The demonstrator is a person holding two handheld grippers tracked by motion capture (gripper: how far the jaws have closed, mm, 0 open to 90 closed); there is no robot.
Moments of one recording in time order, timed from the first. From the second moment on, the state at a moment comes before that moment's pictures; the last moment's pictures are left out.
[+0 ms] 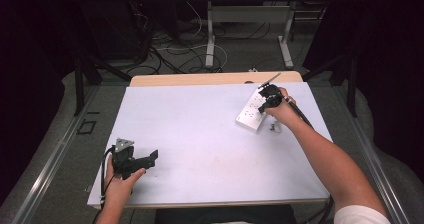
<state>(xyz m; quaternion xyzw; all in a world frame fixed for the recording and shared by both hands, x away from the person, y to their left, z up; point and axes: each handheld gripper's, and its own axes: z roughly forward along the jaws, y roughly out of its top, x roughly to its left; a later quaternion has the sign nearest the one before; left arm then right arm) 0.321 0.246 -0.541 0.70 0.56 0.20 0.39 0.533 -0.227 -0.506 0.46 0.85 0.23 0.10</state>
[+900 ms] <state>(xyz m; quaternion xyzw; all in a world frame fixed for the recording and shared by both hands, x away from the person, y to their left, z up) 0.321 0.246 -0.541 0.70 0.56 0.20 0.39 0.510 -0.209 -0.496 0.42 0.87 0.23 0.09</state>
